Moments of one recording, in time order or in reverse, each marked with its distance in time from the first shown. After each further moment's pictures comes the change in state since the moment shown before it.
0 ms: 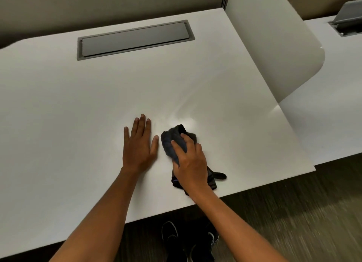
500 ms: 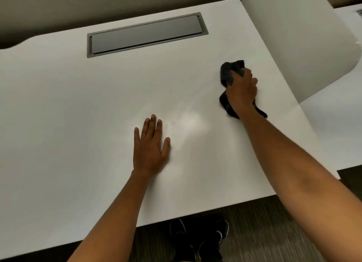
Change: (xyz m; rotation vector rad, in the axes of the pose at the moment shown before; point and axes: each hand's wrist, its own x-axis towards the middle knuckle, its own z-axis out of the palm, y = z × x) left_hand 0.000 0.000 0.001 -0.025 0.005 -0.025; right_hand 0.224 0.120 -0.038 -0.142 0.094 0.375
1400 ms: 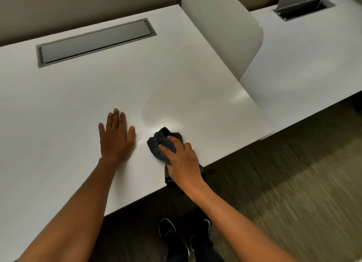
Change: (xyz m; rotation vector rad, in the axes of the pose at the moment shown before) left_hand 0.002 -0.004 -0.002 0.056 -0.040 0.030; right_hand -0.304 0.005 -0.014 0.069 -0.223 -0.325
